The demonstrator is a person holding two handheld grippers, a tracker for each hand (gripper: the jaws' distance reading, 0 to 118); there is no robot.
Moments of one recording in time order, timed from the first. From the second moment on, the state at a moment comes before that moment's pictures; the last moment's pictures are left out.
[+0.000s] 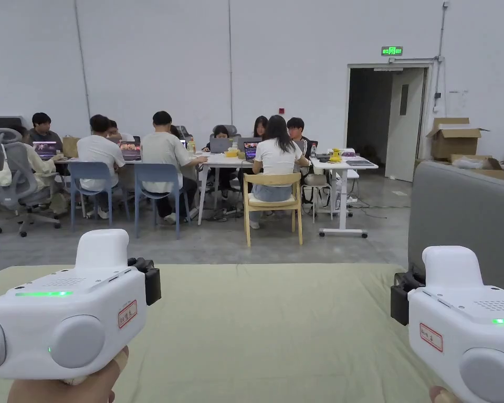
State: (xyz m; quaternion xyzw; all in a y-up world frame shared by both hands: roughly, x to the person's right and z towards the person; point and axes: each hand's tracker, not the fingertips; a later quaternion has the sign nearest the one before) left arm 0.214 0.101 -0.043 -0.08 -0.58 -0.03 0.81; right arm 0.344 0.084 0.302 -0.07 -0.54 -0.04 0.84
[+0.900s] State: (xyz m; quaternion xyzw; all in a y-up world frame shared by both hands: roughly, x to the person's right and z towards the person) left arm 0.216 0.093 -0.057 -0.10 -0.58 -0.02 0.81; right arm 0.345 0.082 0.295 -0.06 -0.52 -0.05 0.85
